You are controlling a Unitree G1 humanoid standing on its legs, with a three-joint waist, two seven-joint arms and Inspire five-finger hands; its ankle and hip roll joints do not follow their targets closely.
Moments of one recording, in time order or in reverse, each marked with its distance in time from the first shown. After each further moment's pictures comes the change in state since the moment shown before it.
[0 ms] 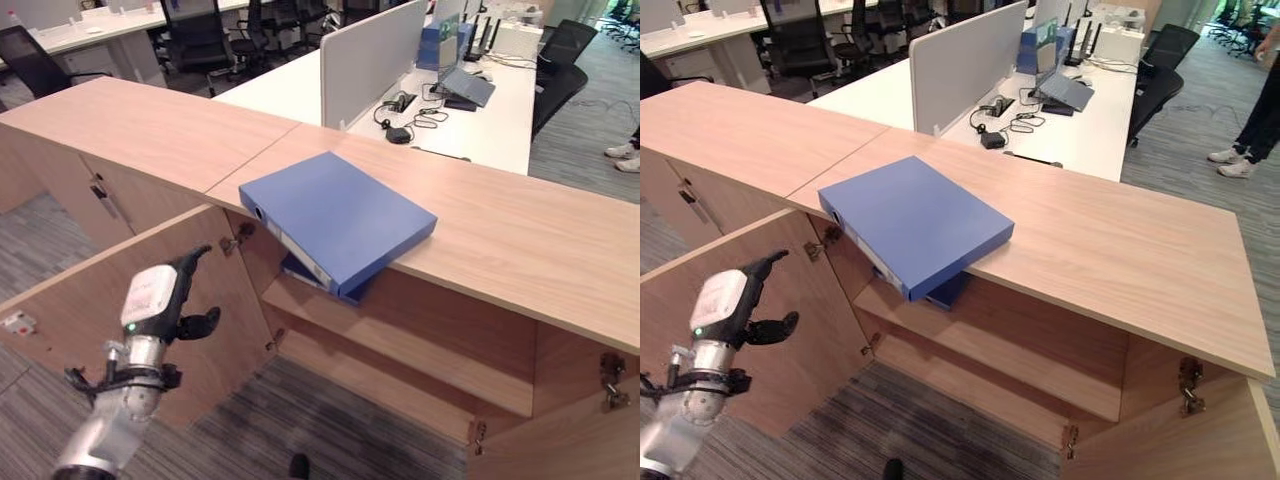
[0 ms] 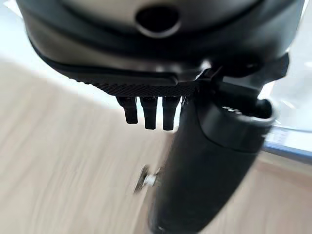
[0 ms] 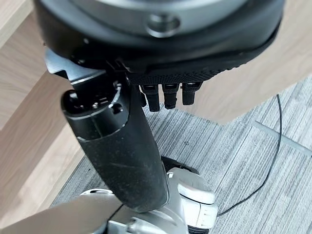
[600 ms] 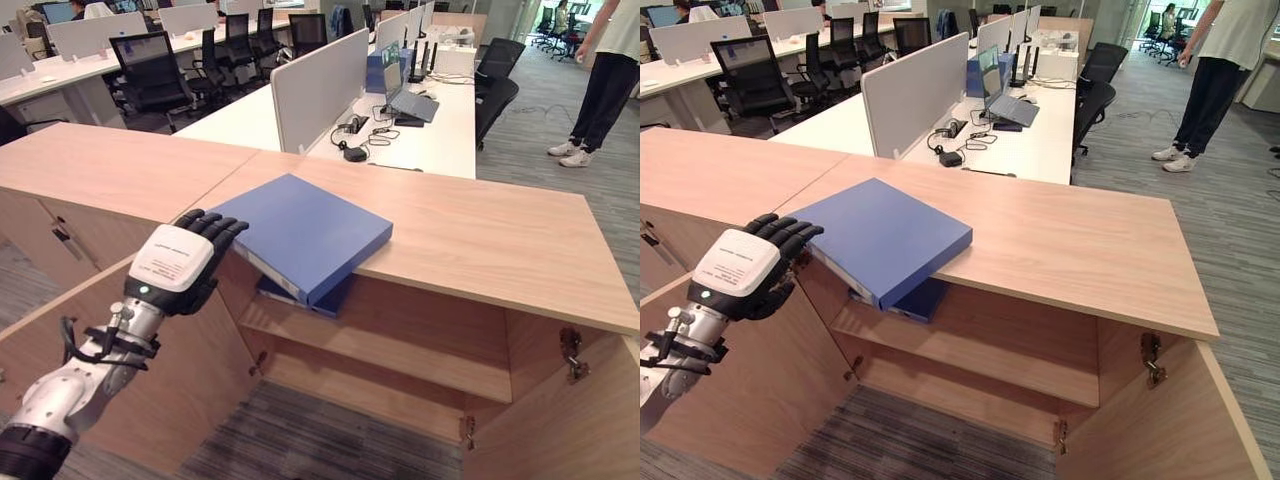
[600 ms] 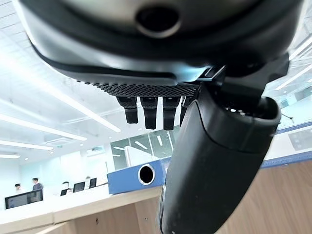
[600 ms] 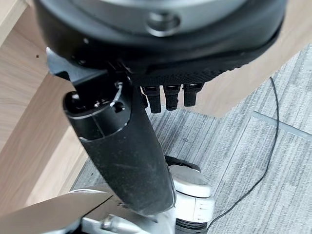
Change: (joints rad) left arm -0.116 0.247 -0.133 -0.042 0.274 -0.045 0.089; right arm 0.023 -0.019 0.038 0.017 -0.002 -0.031 0.007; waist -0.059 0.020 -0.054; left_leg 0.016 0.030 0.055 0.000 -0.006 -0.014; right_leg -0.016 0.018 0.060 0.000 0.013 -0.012
